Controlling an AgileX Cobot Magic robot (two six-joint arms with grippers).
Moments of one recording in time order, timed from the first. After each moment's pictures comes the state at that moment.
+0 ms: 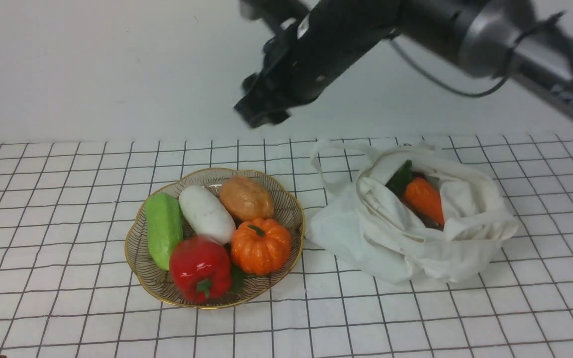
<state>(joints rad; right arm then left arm) 0.58 2.04 -2.14 0.13 1.17 -0.28 -0.05 -0.01 0.03 0.05 0.38 0.03</state>
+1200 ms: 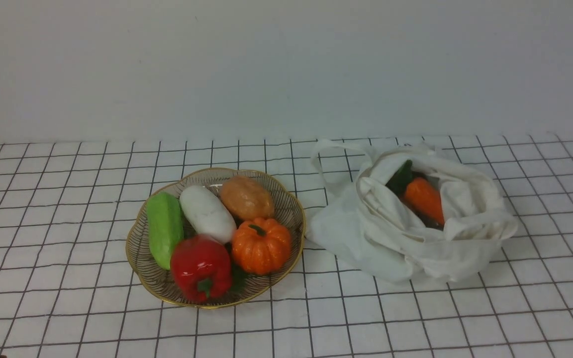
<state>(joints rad) 0.48 0.22 -0.81 -0.23 0.60 0.27 -0.05 -0.01 0.03 0.05 0.38 0.03</state>
